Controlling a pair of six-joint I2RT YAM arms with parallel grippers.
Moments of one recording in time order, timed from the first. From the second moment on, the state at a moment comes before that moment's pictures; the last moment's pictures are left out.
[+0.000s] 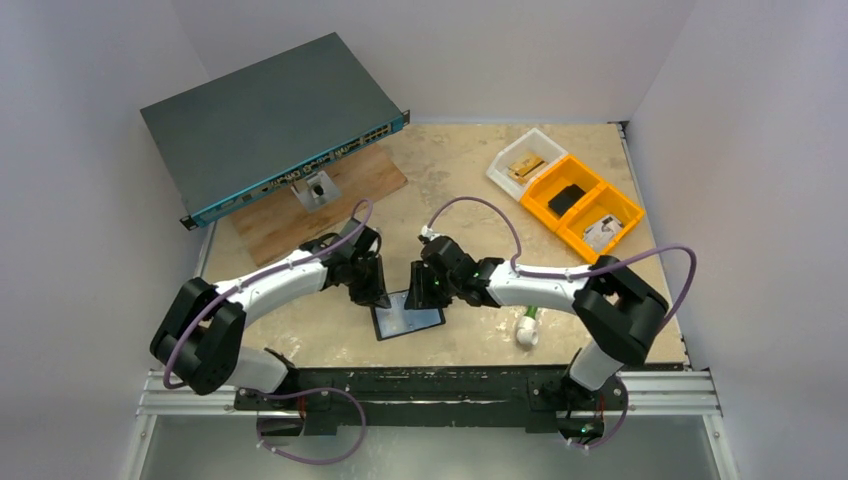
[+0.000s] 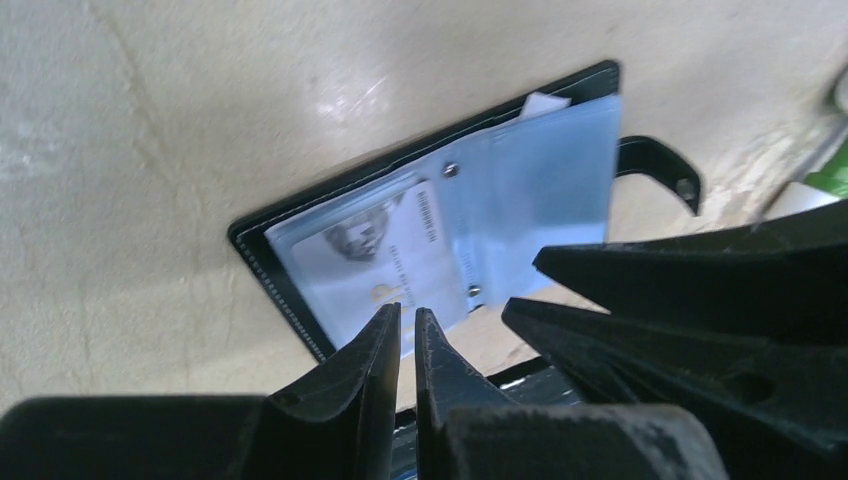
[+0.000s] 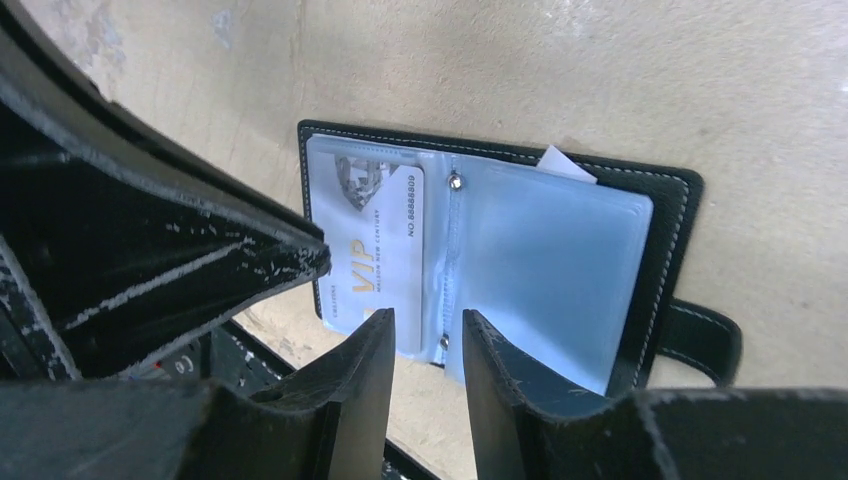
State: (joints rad) left arm -0.59 1.41 0.79 -0.52 0.24 -0.72; right arm 0.95 1.60 0.86 -0.11 -0.09 0.82
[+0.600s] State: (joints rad) left arm -0.59 1.39 0.71 -0.53 0.17 -0.73; right arm 0.95 1.74 0.90 -0.02 -0.17 0.82
